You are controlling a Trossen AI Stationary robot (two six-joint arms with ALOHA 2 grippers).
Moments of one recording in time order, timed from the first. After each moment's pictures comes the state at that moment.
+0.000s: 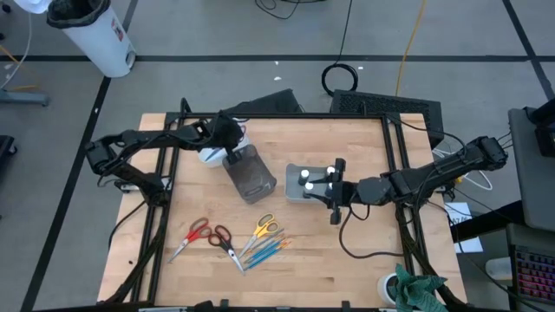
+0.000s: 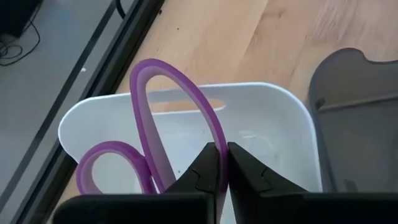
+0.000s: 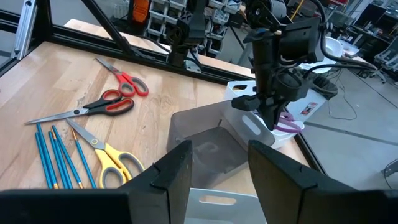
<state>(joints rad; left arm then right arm) 0.61 1.46 0.74 -0.19 -0.07 0.28 0.32 1.14 0.81 0.01 0.50 -0.15</state>
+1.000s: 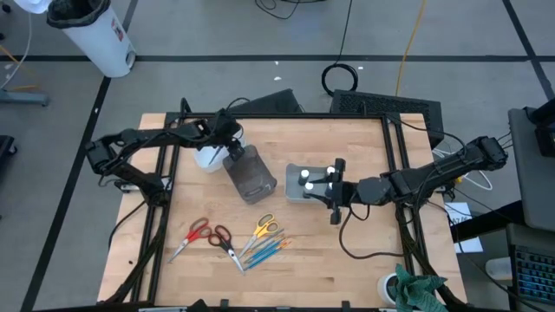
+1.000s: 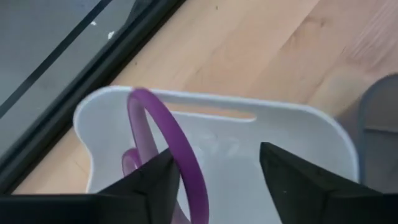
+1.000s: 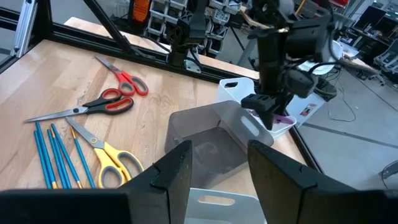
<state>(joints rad) 0.61 1.46 0.78 -0.25 -0.14 0.01 0.32 1.14 0.81 0.01 0.50 -0.17</state>
